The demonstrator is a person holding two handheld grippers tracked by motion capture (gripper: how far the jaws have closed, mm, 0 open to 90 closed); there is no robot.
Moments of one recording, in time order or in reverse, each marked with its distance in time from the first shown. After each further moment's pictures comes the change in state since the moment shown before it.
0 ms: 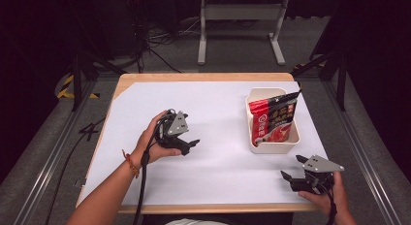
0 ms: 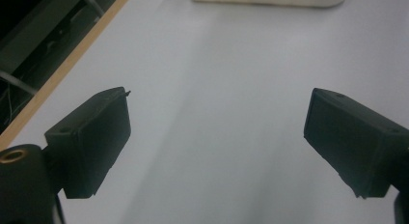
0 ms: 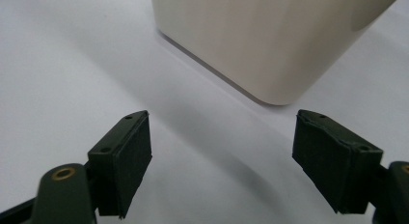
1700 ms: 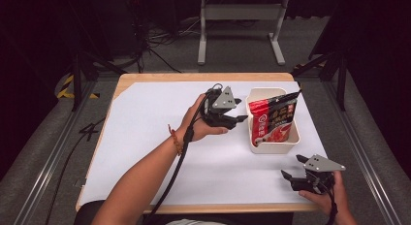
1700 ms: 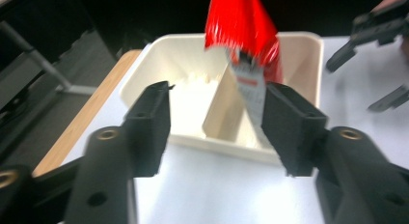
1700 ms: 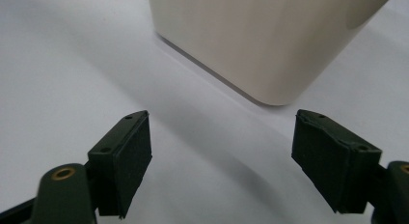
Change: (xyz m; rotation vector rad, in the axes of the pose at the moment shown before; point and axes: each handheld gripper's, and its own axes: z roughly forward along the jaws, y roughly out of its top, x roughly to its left) left arm -0.004 0.133 0.042 -0.197 -0.144 0.054; right arm -0.002 -0.001 0.000 -0.007 0.008 0.015
